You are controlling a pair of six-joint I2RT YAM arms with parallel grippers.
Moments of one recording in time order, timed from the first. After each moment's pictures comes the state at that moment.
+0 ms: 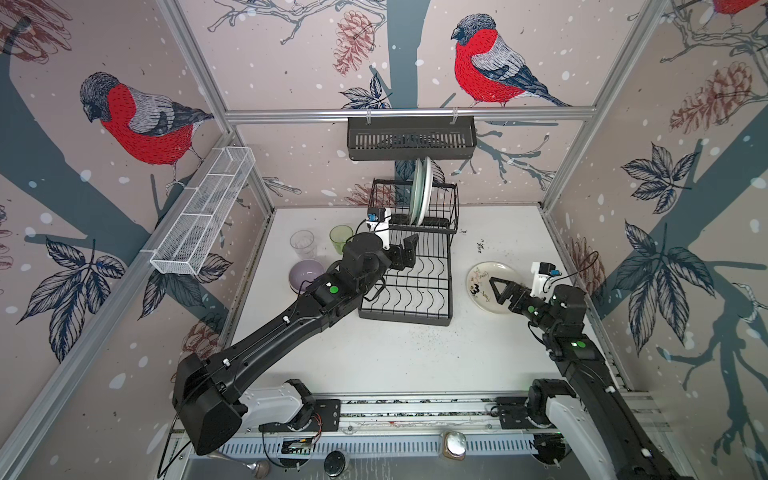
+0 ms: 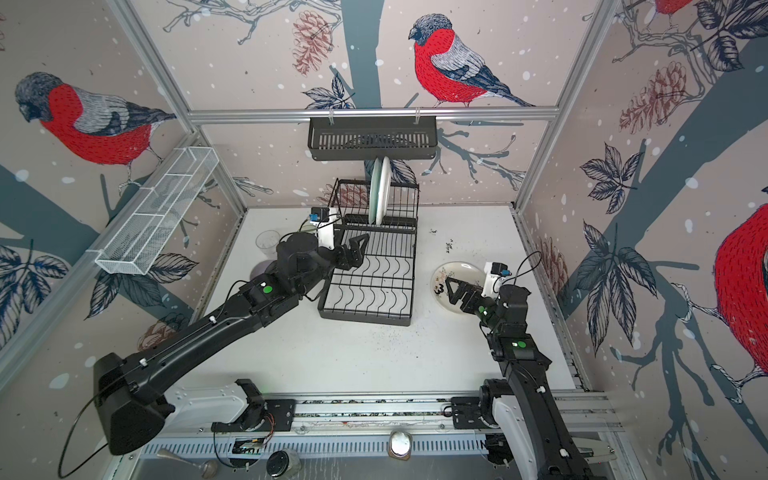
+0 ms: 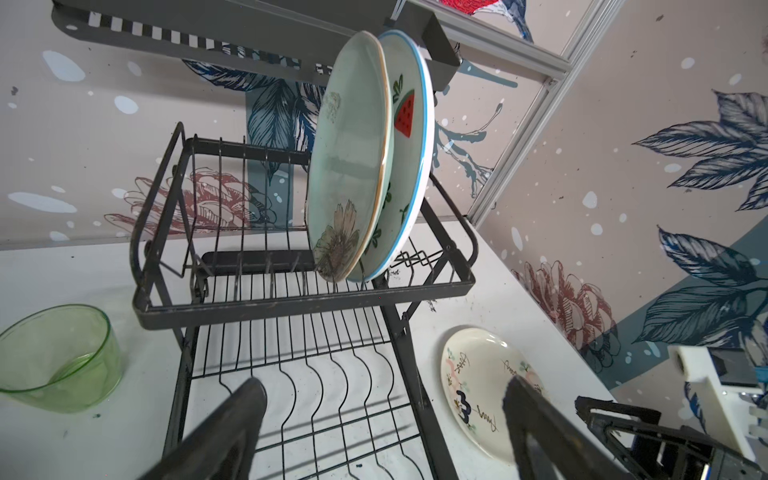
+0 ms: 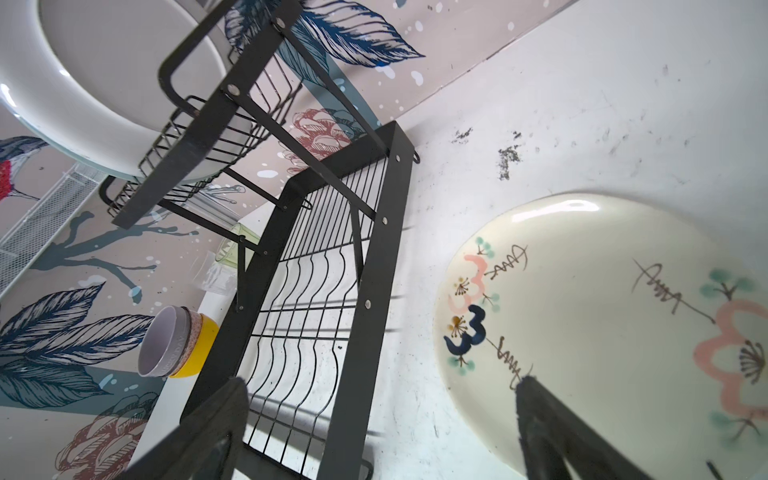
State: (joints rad) left arm -0.75 1.24 1.13 -0.10 -0.21 -0.37; right arm 0.00 0.67 0.36 -0.04 -0.49 0.52
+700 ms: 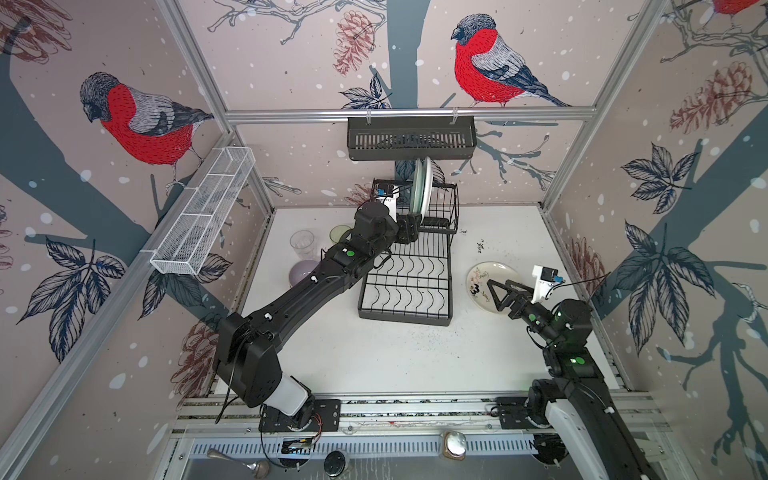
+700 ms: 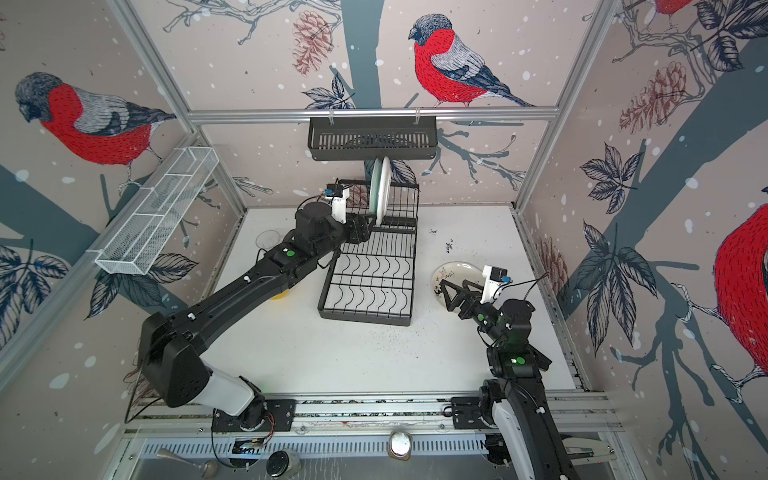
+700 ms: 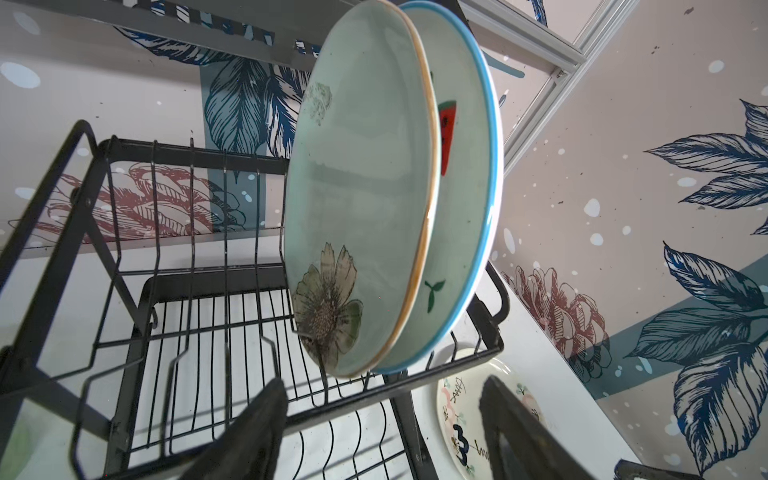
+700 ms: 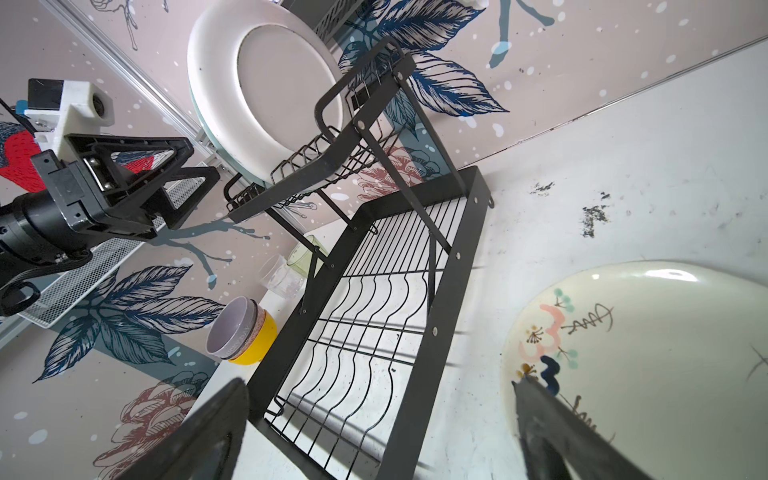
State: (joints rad) left arm -0.62 1.53 1.35 -0.07 0.00 -0.38; right arm 0.02 0.53 0.26 0.14 -0.57 0.56
